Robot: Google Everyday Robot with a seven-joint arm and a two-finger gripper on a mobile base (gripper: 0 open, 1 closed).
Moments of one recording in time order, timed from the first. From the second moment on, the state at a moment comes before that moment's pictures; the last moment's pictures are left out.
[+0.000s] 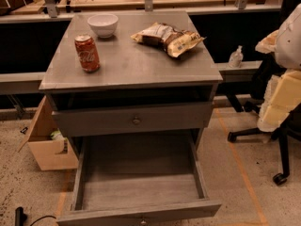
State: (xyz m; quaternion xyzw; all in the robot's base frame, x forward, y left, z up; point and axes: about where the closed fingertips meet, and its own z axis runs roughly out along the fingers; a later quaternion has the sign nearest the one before) arm 0.438 -0.217 0.977 -0.60 0.78 -0.04 0.16
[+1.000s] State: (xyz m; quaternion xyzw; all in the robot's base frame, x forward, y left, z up) arm 0.510 -0.157 0.961 -0.61 0.74 0.08 0.27
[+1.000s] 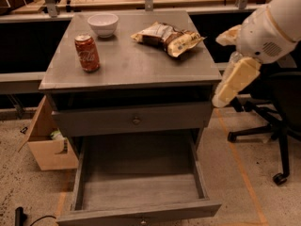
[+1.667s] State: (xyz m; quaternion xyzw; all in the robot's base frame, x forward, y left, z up) arm 0.596 -0.054 0.914 -0.52 0.70 0.26 0.41
